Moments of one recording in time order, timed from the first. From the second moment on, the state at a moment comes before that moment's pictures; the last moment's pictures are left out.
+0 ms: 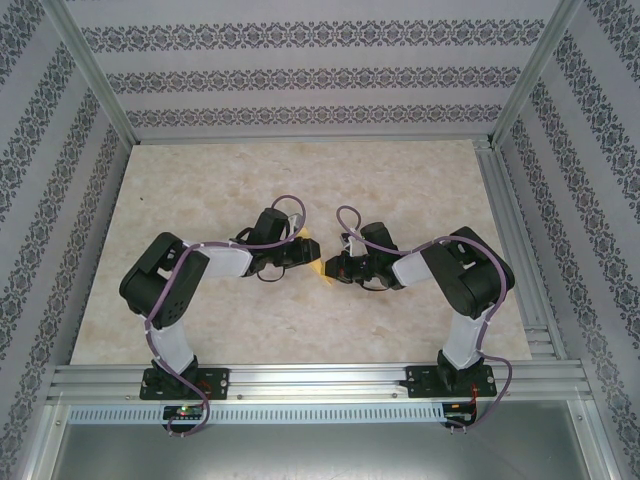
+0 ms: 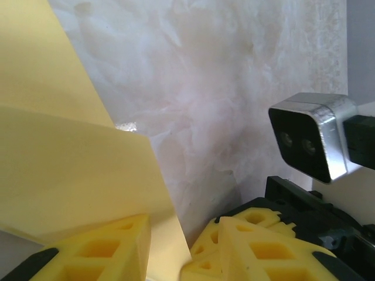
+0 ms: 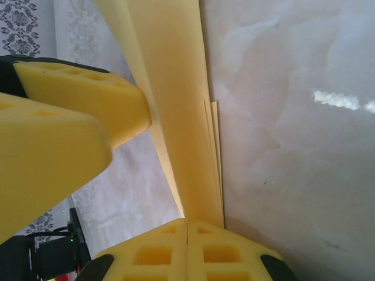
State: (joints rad) left arm -0.56 1.81 0.85 0.20 0.47 -0.78; right arm 0.51 1.85 0.65 0.44 -0.72 0.76
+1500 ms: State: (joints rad) left arm -0.56 1.86 0.90 0.12 0.44 -0.78; right arm 0.51 1.78 0.70 0.17 -0.72 0.63
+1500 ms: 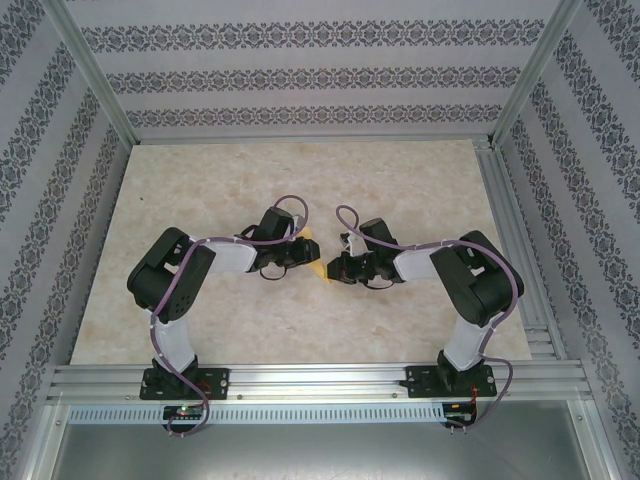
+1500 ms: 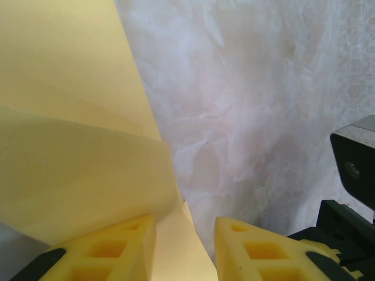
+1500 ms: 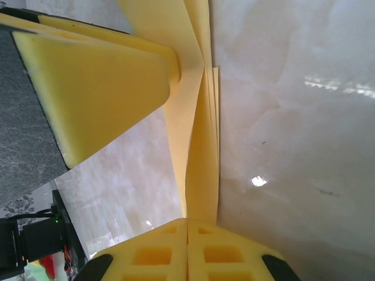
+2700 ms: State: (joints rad) left arm -0.56 1.86 0.90 0.11 0.43 -0.78; right arm 0.57 1.58 0.73 -0.08 -0.56 0.54
